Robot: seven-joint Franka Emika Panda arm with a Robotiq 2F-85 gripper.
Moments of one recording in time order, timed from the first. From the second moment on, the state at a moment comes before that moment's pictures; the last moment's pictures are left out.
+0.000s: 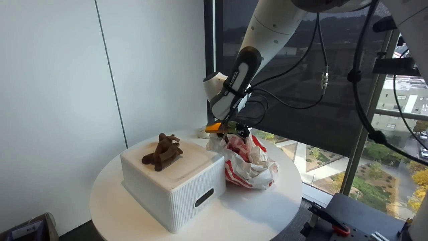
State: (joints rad) arm 0.10 0.55 -0.24 -1.91 -0.48 2.42 1.39
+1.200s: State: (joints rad) arm 0.04 0.80 -0.26 -1.80 -0.30 2.66 1.22
